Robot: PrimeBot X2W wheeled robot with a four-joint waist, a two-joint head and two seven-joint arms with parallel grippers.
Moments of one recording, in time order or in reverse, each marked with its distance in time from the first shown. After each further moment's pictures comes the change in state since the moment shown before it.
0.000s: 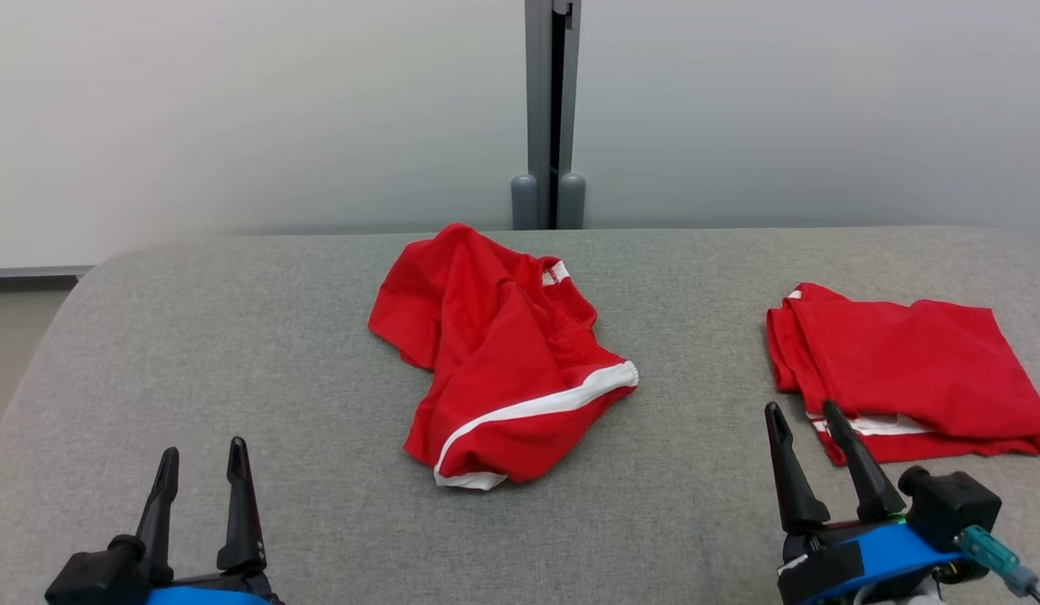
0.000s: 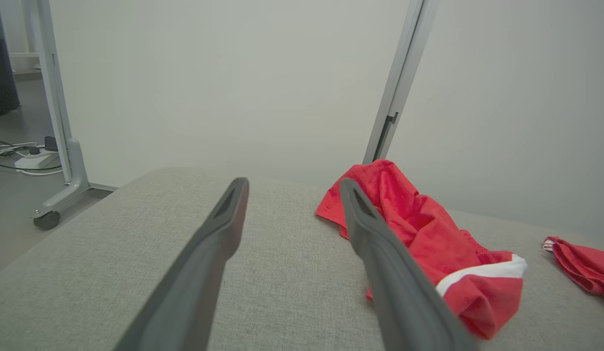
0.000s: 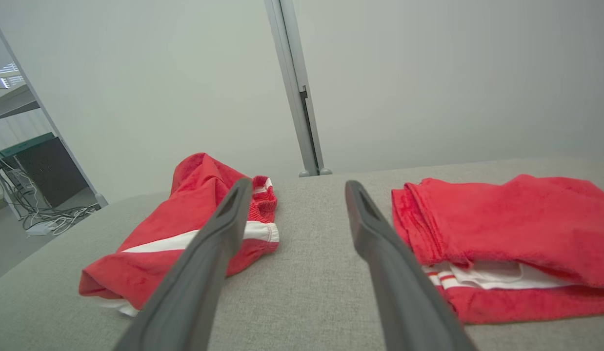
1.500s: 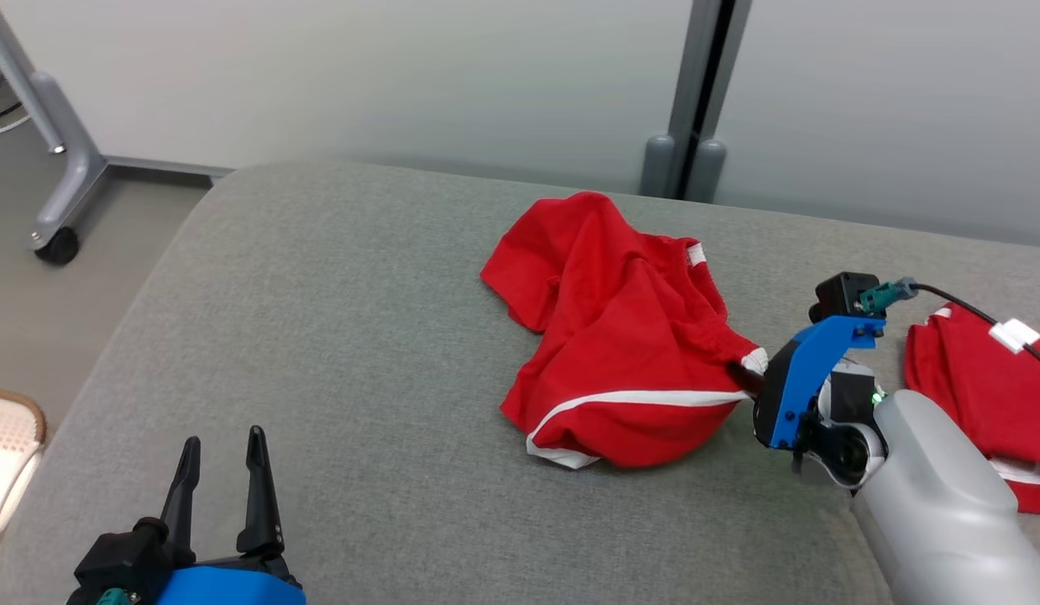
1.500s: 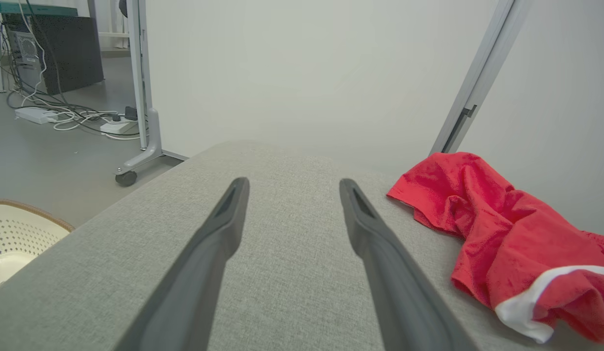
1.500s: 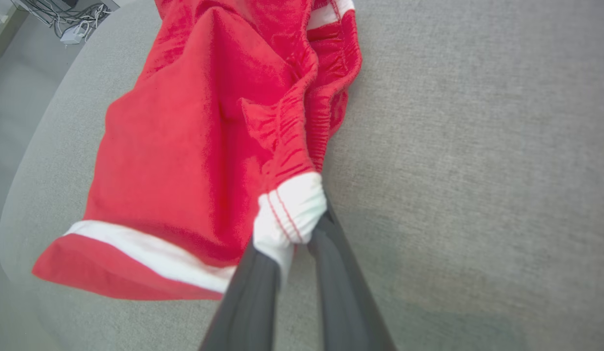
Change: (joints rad) left arm -0.082 -0.202 0.194 0.166 0.196 -0.202 0.000; right arm -0.642 -0.063 0.125 0.714 0.282 0.000 0.673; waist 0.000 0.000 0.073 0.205
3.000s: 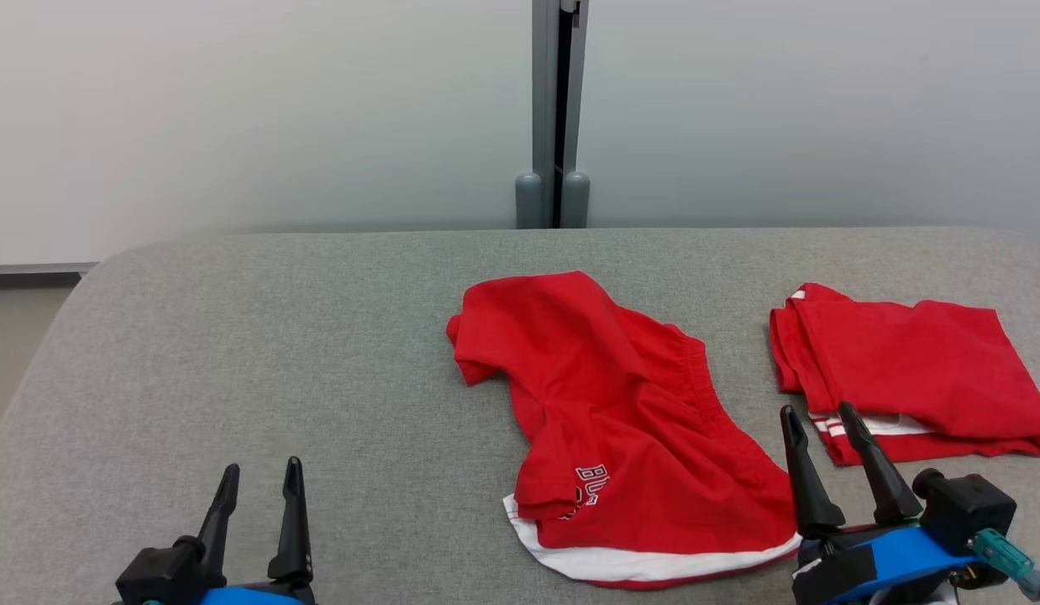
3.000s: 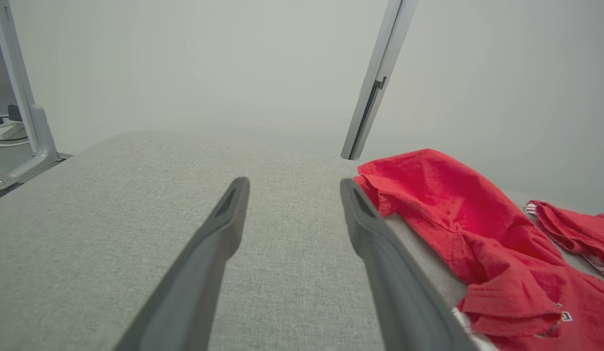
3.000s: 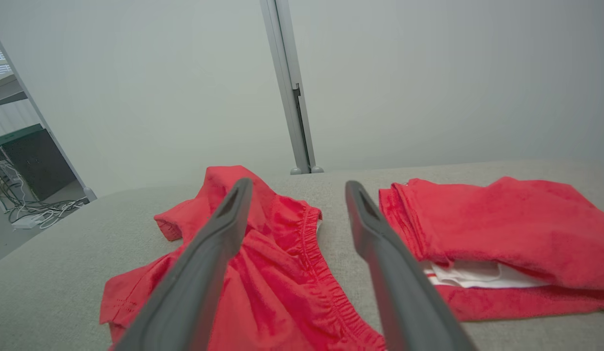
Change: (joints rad) left arm 0.028 0.007 -0.052 0.056 -0.005 -0.011 0.000; right arm 0.655 0.049 -0.153 -0.746 -0.300 0.000 -0.649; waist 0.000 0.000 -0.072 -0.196
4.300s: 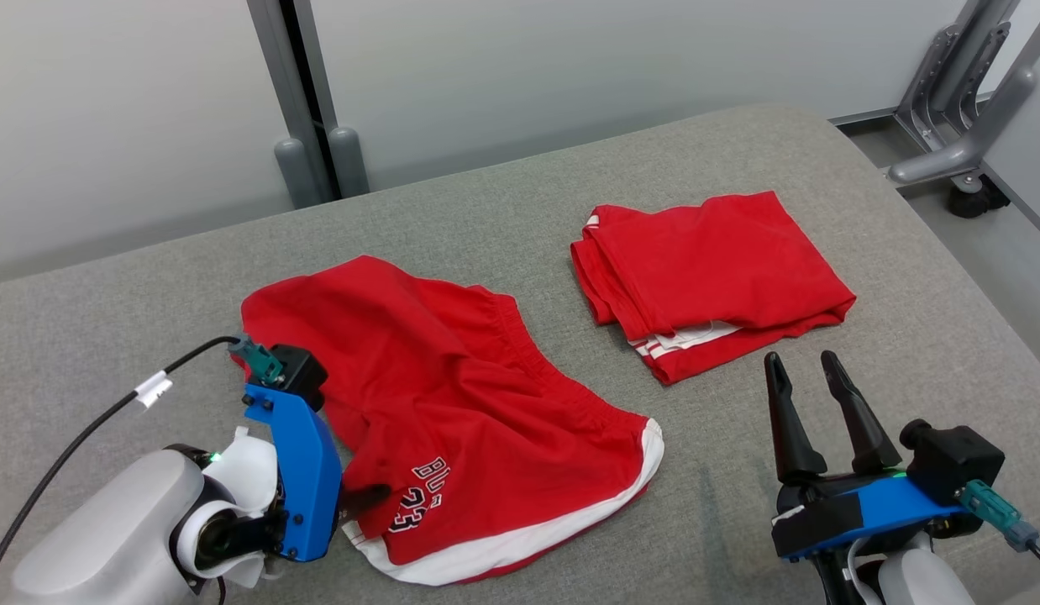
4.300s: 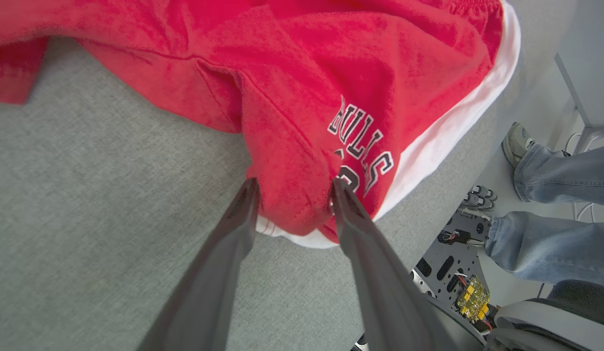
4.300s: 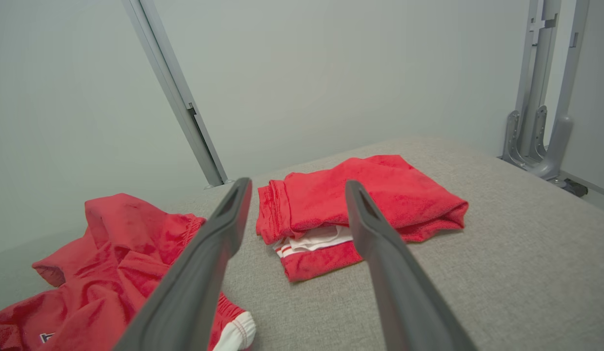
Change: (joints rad) left arm -0.597 0.501 -0.843 0.023 -0.855 -0.005 1.029; right arm -0.118 0.033 0.016 0.064 0.039 0.000 -0.023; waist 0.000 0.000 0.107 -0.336
